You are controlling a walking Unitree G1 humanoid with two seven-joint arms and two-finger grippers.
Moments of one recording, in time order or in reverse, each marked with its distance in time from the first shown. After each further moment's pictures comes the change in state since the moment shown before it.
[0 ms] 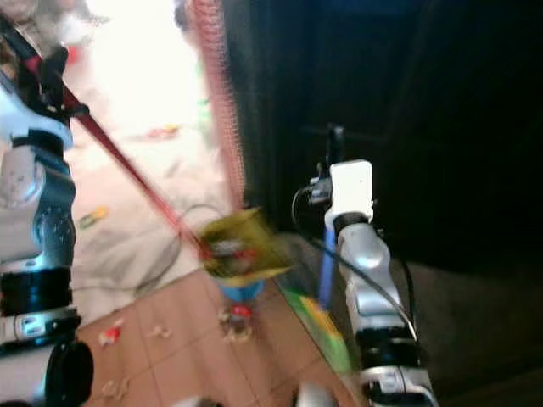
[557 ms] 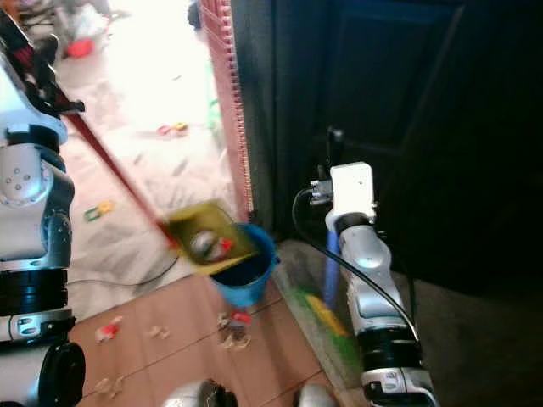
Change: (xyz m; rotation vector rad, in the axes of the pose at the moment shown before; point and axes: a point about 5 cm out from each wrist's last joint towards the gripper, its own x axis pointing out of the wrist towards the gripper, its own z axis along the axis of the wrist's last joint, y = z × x) left arm -0.001 -0.002 0.005 0.213 -0.069 0.022; right arm -0.003 -0.001 -0.005 -0.015 0.018 0.001
